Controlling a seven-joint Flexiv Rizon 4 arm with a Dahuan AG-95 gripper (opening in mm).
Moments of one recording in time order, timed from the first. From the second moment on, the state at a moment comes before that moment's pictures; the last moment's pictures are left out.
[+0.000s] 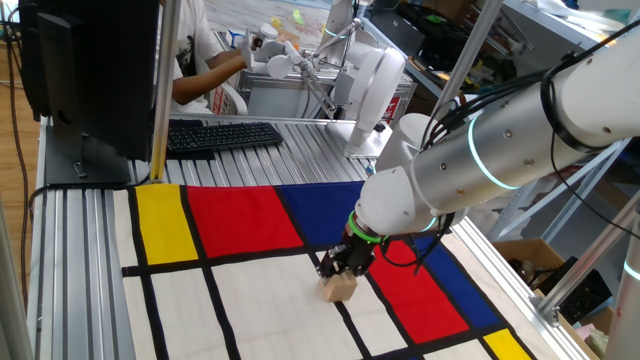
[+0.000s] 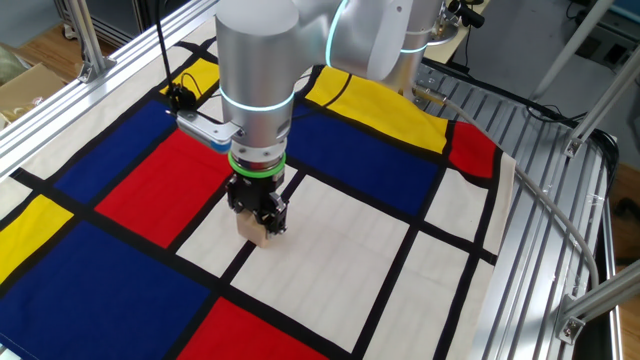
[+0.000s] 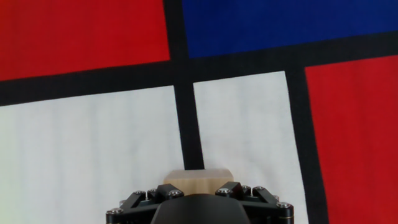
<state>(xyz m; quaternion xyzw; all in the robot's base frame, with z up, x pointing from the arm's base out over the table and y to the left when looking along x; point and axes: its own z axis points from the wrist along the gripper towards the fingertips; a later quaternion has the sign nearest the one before) 0.546 -0.032 0.014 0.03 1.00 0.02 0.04</state>
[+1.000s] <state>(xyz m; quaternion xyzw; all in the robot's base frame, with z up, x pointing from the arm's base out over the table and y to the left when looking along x) 0.542 -0.021 0.013 0.04 1.00 0.02 0.04</state>
